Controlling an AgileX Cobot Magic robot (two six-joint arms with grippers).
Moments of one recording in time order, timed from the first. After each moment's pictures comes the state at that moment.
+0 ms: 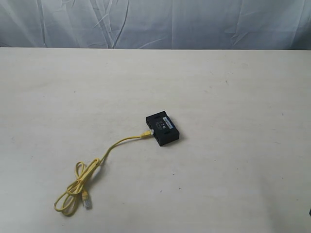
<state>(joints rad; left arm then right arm) 0.06 0.34 -0.41 -0.09 0.38 0.27 0.19 0.01 0.00 -0.01 0.36 -0.04</state>
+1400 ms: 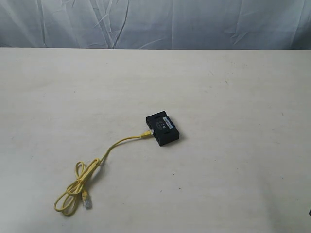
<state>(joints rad) -0.02 0.01 0.00 0.04 0.26 -0.03 0.19 0.01 0.00 -0.01 0.36 -0.04</state>
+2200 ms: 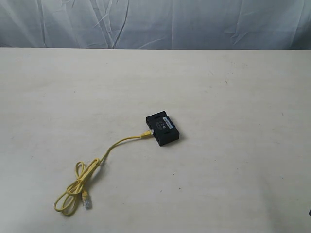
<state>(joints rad) -0.02 0.01 0.00 0.05 0.26 -0.04 0.19 0.01 0.00 -0.01 0.36 -0.04</state>
